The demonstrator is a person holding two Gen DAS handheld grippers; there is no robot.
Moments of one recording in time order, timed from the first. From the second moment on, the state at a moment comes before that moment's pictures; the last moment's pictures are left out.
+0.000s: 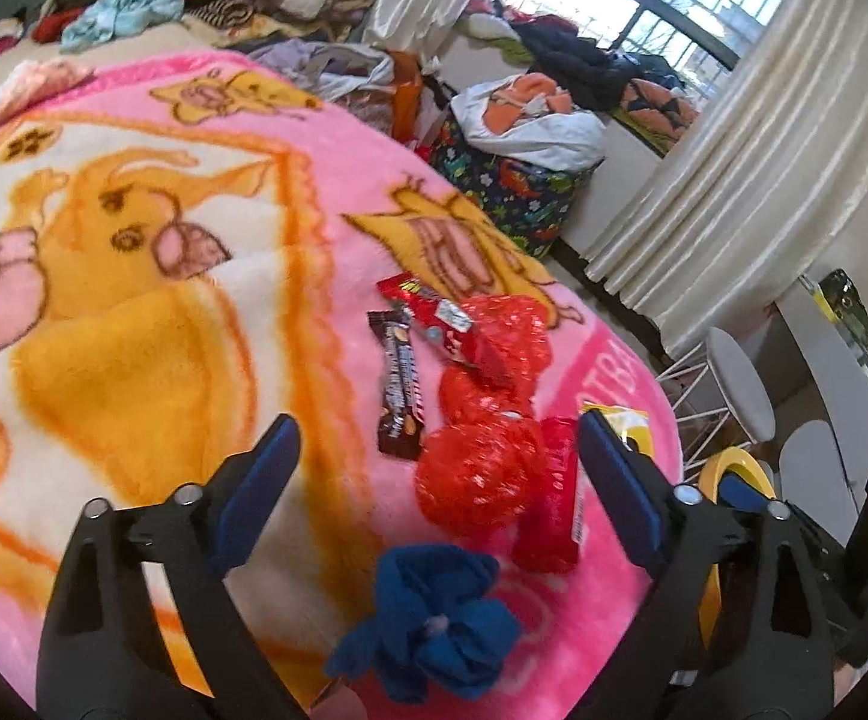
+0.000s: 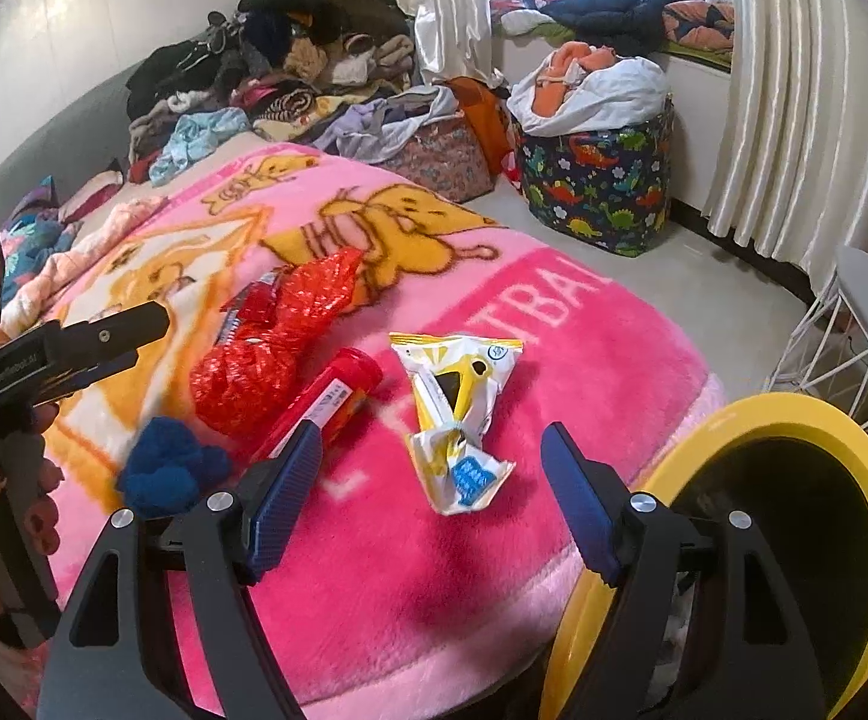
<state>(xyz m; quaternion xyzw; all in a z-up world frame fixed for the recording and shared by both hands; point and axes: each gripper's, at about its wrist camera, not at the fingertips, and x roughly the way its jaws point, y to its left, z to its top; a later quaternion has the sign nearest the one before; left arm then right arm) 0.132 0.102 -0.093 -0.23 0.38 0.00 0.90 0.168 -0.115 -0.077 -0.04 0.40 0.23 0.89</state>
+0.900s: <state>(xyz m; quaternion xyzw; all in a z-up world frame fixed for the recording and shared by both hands) 0.179 0.120 -0.138 -0.28 0.43 0.01 0.86 0.218 -0.087 -0.133 -0.08 0.49 0.20 0.84</state>
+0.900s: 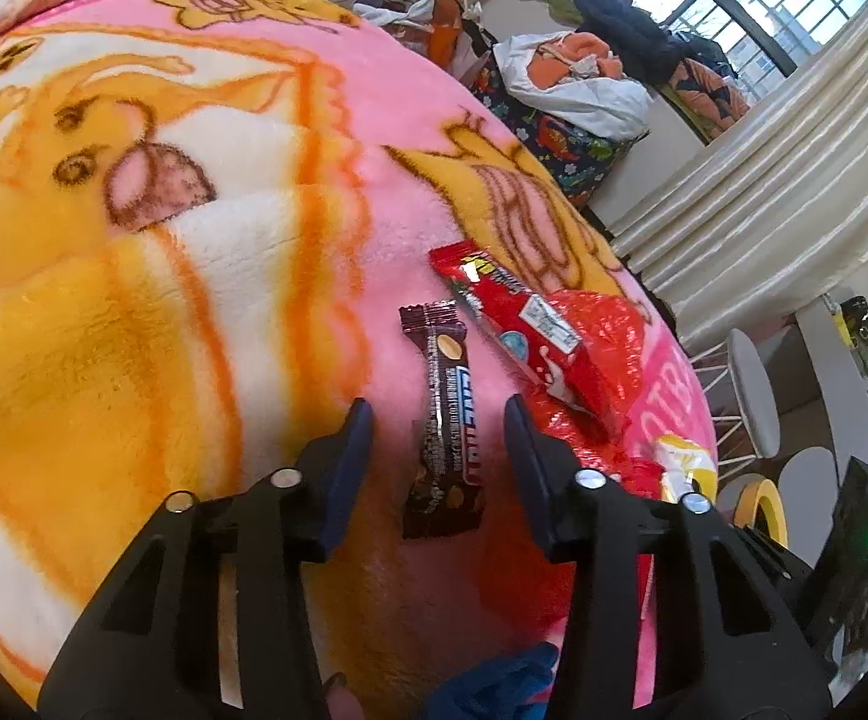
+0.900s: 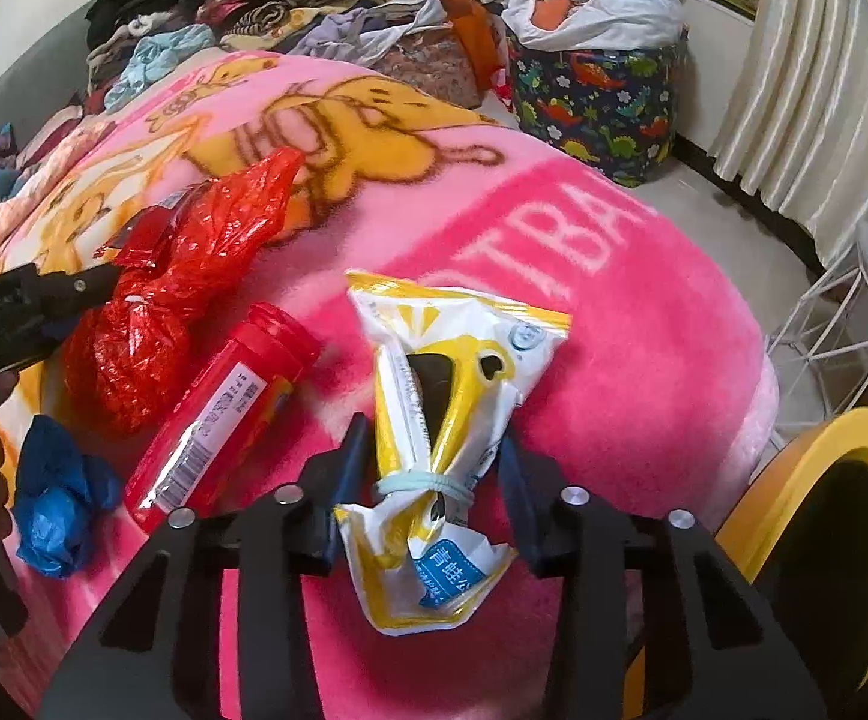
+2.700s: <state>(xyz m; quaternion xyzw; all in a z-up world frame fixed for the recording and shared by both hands) 0.092 0.054 -0.037 -0.22 0.34 -0.07 0.91 0.092 -0.133 -0.033 0.00 0.38 0.24 0.89</state>
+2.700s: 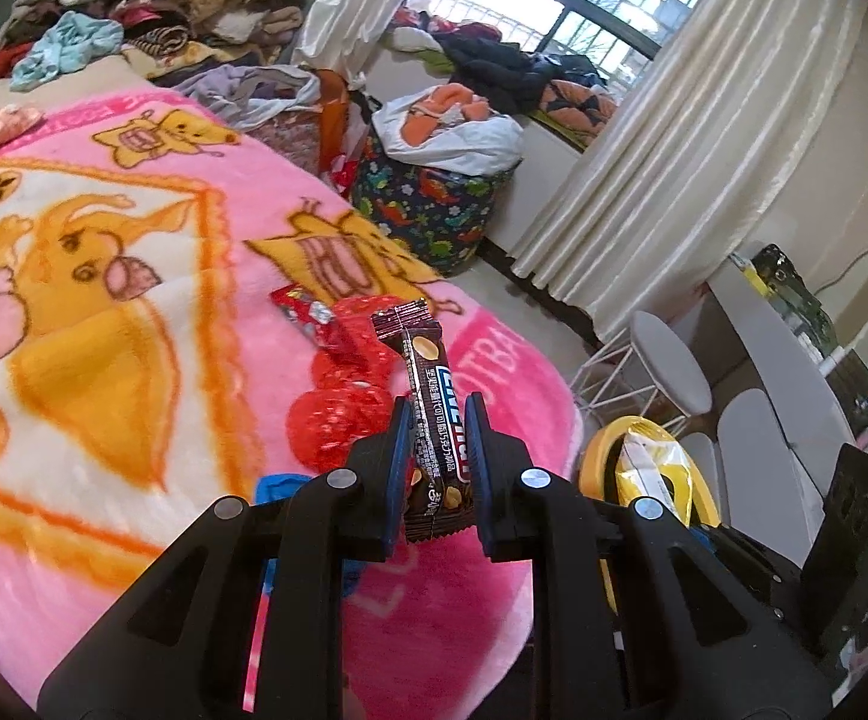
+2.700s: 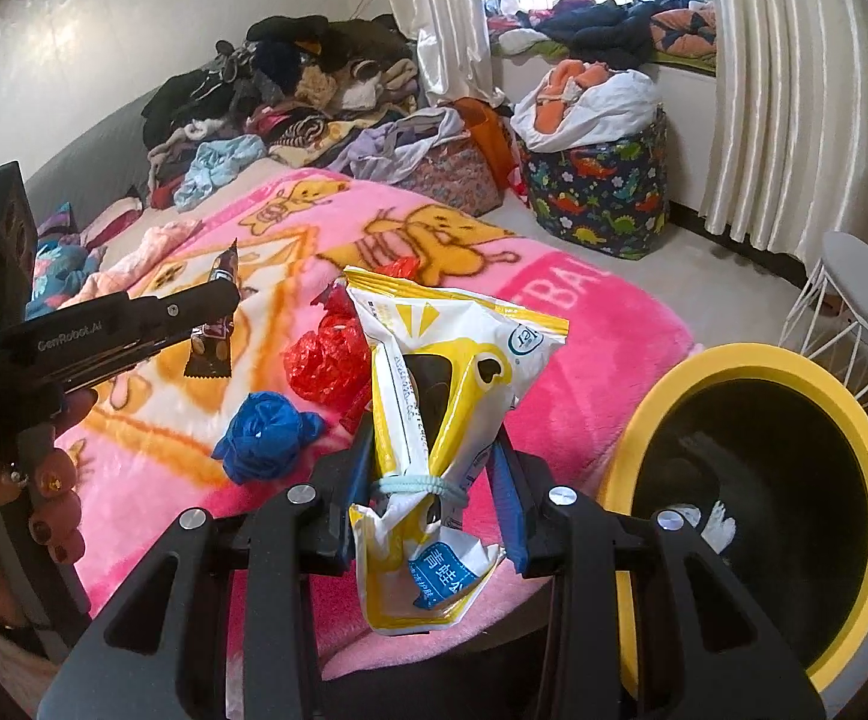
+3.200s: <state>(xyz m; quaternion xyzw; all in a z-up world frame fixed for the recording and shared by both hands) 0.091 0.015 -0.021 -0.19 0.34 -0.11 0.92 0.078 -0.171 -0.019 0.03 0.36 0.21 0.91</state>
